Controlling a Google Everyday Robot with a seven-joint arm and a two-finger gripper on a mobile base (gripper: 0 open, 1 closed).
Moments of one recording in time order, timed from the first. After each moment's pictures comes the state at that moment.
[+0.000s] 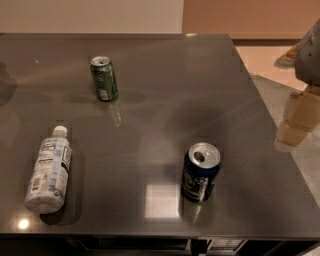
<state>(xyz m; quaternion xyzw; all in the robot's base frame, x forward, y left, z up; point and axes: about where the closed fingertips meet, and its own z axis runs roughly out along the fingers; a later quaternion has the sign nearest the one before) 0.438 -0.217 0.976 -0.60 0.78 -0.03 0.16</state>
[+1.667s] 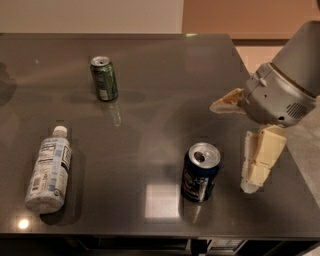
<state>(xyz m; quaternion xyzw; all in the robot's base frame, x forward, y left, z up) 0.391 -0.126 0.919 -0.71 0.66 0.17 0.15</state>
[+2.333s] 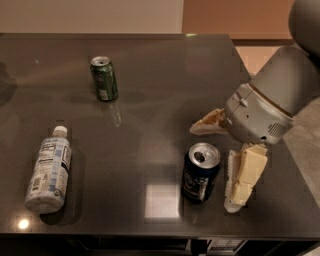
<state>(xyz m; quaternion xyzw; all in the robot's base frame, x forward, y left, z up) 0.364 -0.091 0.899 -0.74 0.62 0.23 0.15</state>
